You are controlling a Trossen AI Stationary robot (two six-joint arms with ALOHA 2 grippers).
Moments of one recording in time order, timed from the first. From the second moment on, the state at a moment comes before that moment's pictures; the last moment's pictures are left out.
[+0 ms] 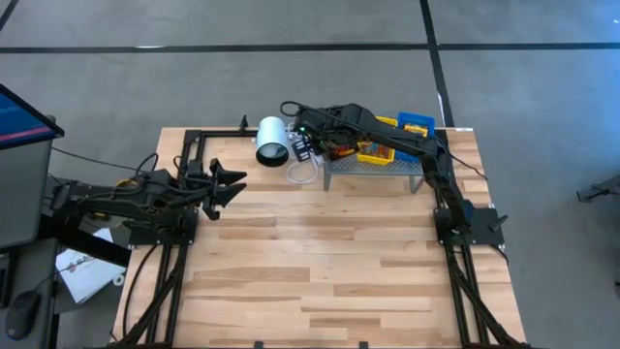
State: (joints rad) left arm -0.01 0.47 0.32 0.38 -0.25 -0.35; right arm -0.27 2.15 2.35 -1.36 0.31 0.76
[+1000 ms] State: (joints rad) left arm -0.01 0.47 0.32 0.38 -0.23 -0.35; right arm -0.29 2.23 2.36 -1.34 0.26 0.77
